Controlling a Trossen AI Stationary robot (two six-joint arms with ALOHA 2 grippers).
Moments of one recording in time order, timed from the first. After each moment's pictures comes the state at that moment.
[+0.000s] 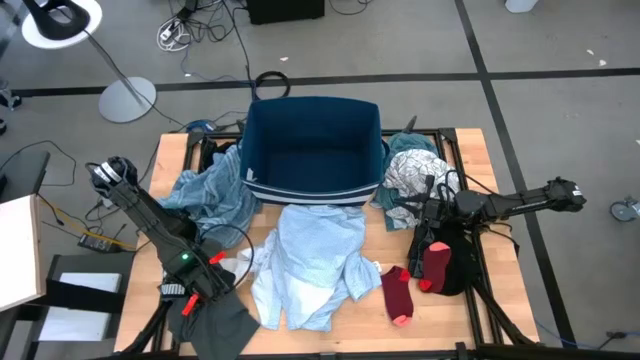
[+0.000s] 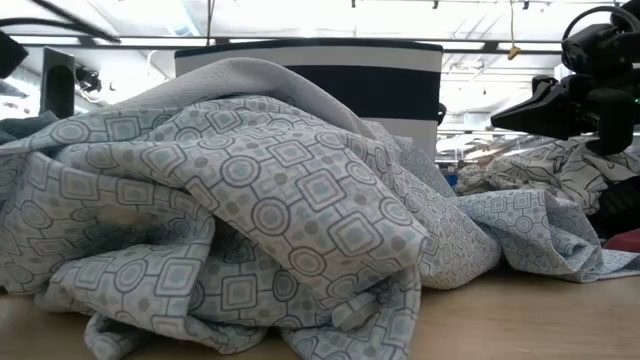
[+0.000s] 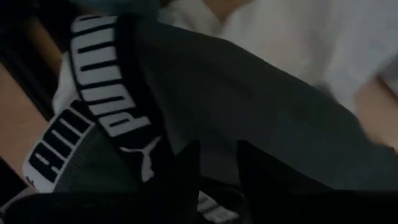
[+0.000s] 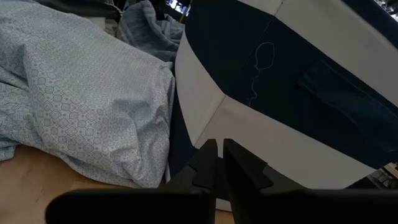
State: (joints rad) left arm -0.82 1.32 0.87 -1.16 0.10 -1.99; right arm 0.14 0.22 0.01 0.10 0.42 -0.48
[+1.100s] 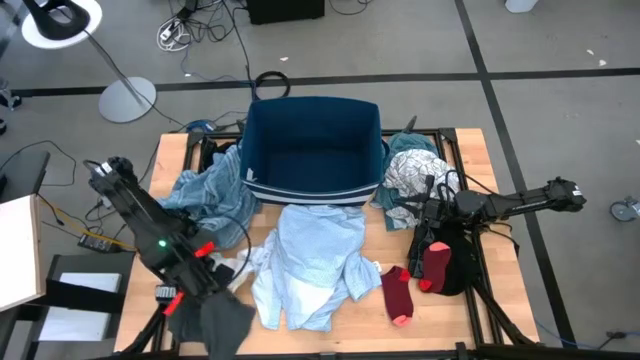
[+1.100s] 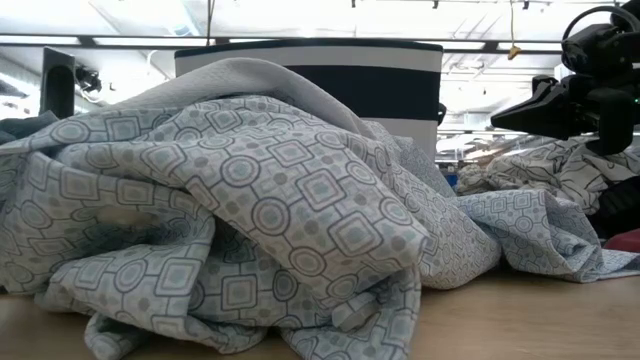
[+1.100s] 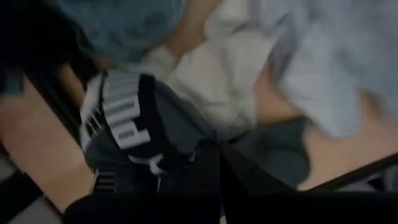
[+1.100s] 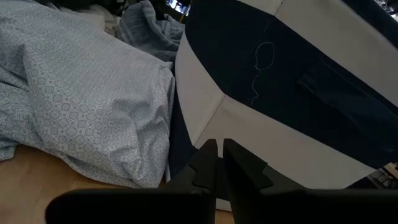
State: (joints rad) left arm -0.82 1.32 1.30 -1.50 -0.09 -1.92; right arm 0.14 0.22 0.01 0.10 0.42 -0.48
